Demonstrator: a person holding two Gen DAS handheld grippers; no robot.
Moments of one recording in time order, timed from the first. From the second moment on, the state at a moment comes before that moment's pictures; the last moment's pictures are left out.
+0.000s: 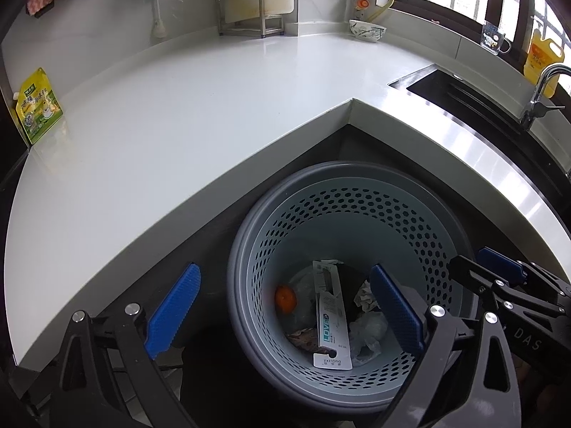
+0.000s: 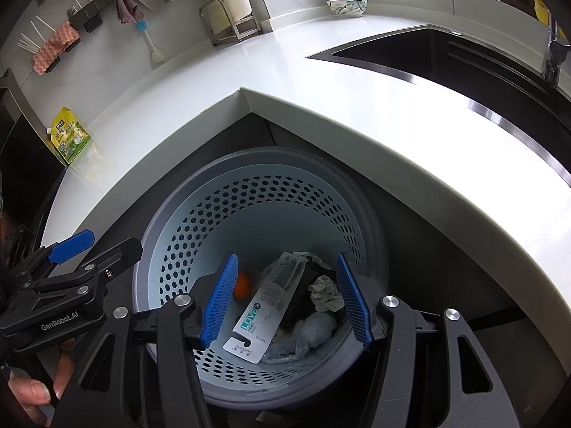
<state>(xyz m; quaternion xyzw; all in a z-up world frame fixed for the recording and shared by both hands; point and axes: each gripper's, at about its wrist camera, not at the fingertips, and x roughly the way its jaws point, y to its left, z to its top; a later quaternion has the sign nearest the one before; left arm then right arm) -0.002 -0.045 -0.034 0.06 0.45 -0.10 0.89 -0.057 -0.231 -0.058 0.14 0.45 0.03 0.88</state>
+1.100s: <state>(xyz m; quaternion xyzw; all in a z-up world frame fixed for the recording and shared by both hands) -0.002 -0.046 -0.036 0.06 0.45 -0.08 0.89 -0.058 -0.233 -0.058 0.14 0.45 0.03 0.88</state>
